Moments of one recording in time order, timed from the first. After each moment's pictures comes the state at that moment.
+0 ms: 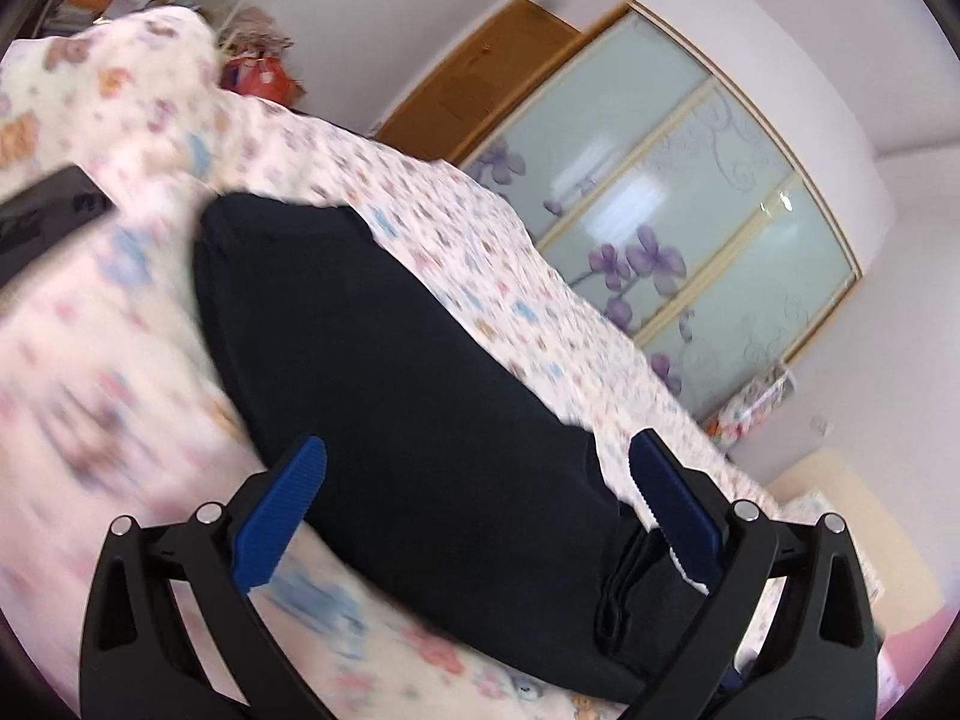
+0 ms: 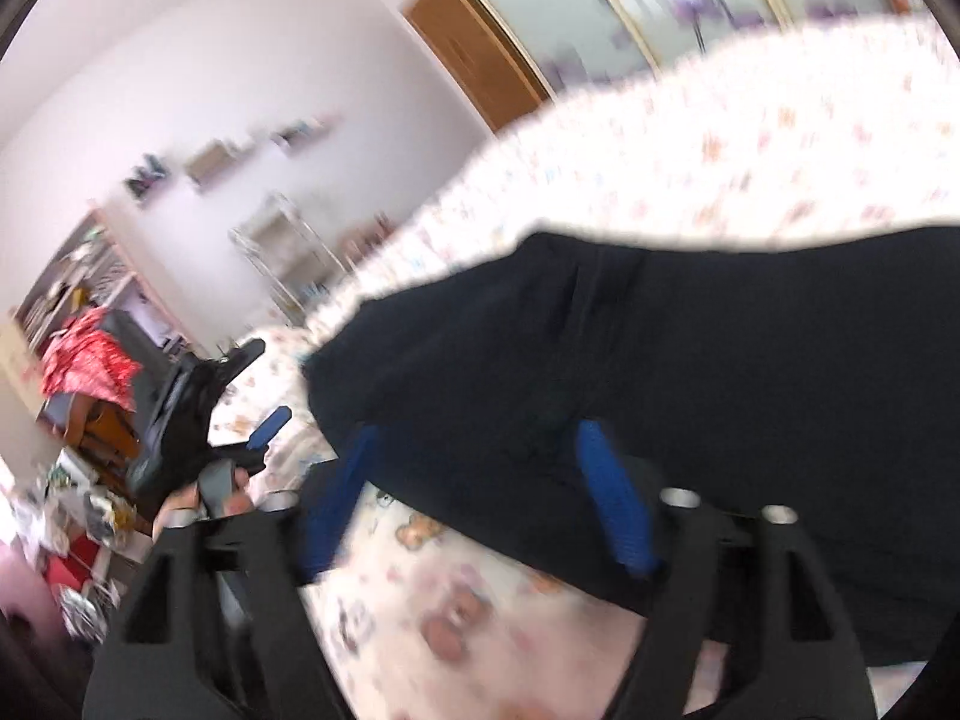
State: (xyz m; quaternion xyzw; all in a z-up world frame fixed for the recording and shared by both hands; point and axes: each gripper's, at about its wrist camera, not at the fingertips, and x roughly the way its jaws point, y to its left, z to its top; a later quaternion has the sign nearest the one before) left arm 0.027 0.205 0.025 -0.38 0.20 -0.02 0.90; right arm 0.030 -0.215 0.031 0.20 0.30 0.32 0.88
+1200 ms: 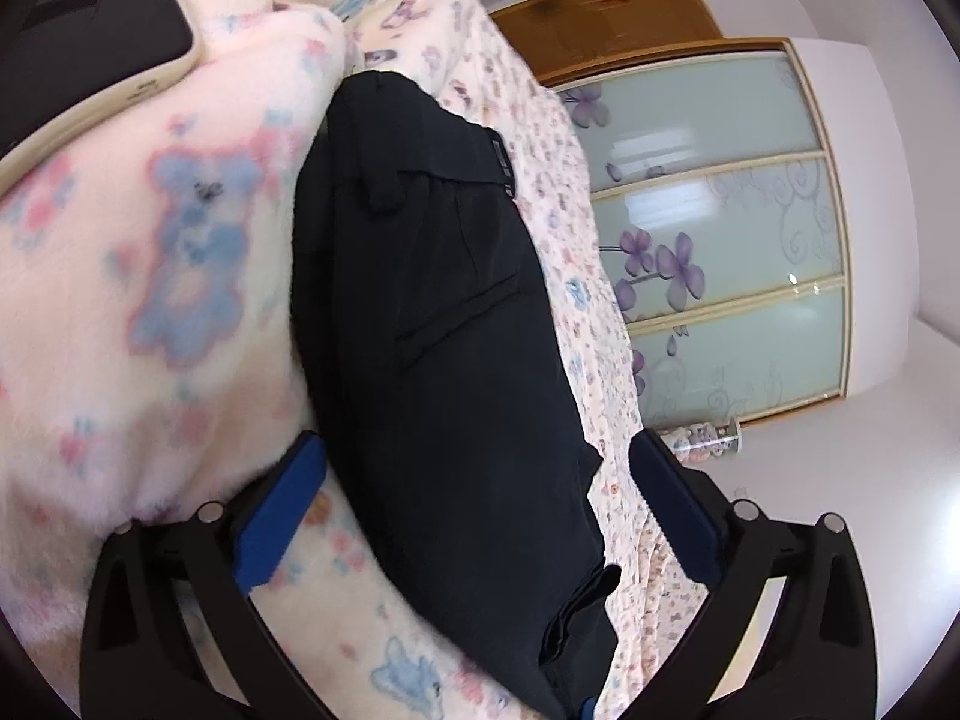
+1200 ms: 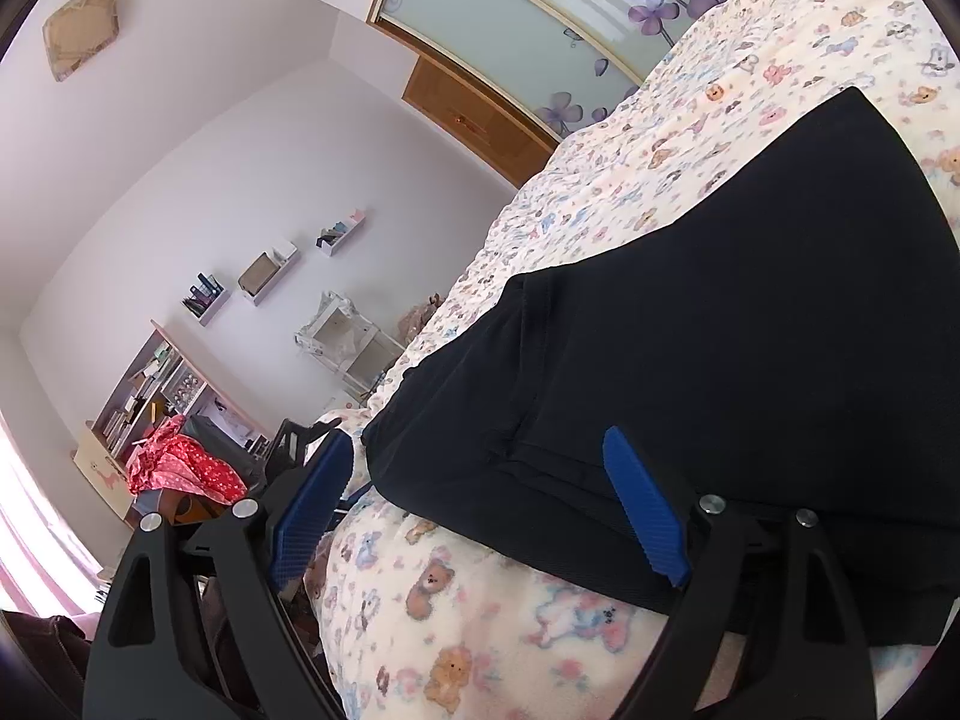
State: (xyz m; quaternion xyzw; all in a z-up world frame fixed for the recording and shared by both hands) left arm 0.091 0.296 -0.035 -0.56 0.31 -0.05 0.77; right arm 0.028 -0.292 -0.026 0.36 0.26 0.35 0.83
